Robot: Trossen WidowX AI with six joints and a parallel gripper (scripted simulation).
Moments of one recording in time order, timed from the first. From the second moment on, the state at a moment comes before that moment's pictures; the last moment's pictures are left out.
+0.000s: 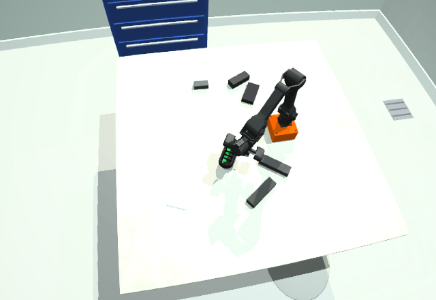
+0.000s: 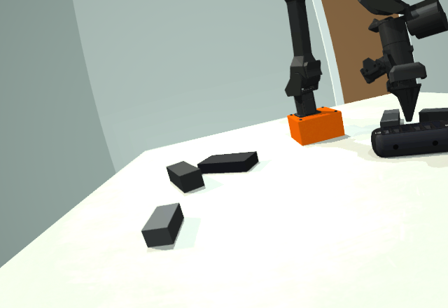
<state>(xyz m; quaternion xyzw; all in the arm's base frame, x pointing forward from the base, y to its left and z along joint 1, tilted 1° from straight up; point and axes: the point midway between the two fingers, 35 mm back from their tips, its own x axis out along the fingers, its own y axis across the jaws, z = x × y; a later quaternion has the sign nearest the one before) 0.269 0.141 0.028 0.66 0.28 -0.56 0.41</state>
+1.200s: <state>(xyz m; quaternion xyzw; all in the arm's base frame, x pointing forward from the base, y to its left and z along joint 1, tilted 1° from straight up) 0.272 0.138 -0.011 0.66 0.27 -0.56 0.41</state>
